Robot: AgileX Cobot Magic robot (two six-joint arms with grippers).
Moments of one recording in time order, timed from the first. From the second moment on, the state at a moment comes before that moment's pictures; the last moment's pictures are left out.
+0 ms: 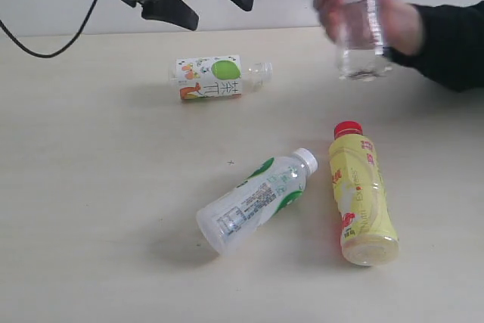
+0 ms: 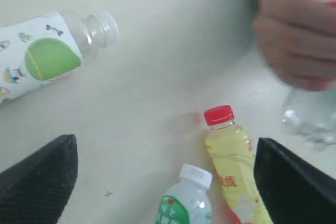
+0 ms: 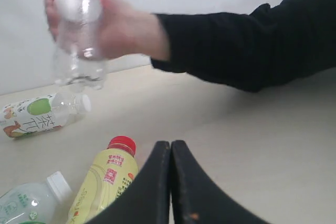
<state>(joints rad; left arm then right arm) -0.42 1.98 -1.76 -0.60 0.95 0.17 0.05 0.01 0.00 0.13 0.29 0.08</state>
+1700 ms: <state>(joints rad) -0.86 1.92 -1.44 -0.08 0.97 0.16 0.05 0.01 0.00 0.13 0.29 0.08</state>
